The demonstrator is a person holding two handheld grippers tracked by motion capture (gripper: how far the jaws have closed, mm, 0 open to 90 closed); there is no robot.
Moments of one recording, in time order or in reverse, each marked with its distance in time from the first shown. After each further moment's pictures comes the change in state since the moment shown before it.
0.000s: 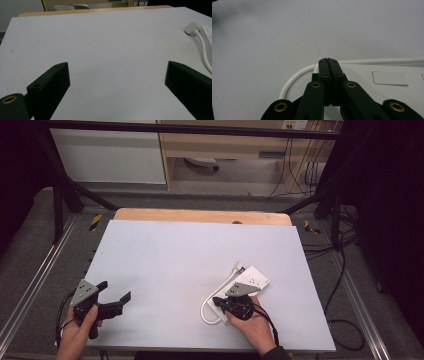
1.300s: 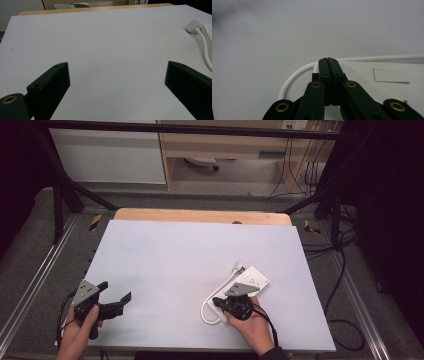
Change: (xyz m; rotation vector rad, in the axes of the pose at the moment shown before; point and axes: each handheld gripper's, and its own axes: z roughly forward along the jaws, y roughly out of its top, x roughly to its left) left arm -0.002 0.000 0.001 0.010 0.004 0.003; right arm 0.000 0.000 0.002 0.019 -0.001 0.010
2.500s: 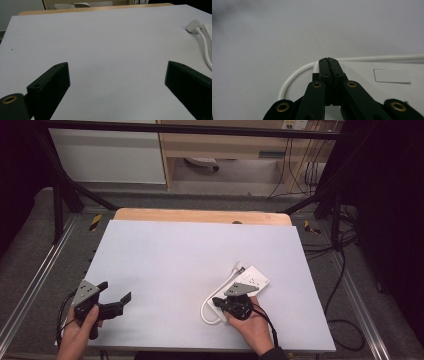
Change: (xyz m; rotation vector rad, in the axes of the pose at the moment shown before) left arm 0.000 0.000 0.000 -0.001 0.001 0.000; right arm 0.000 0.001 0.001 0.007 -0.003 -0.004
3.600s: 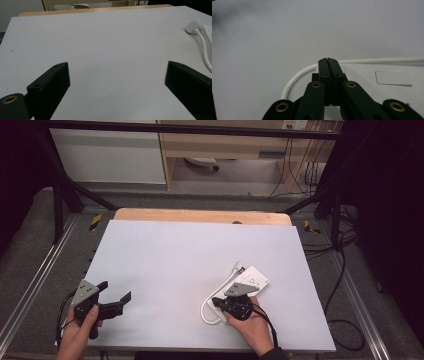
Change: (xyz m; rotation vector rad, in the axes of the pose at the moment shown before) left arm 0.001 0.000 0.000 -0.005 -0.001 -0.001; right arm 0.002 0.001 -0.002 -0.011 0.009 -0.001
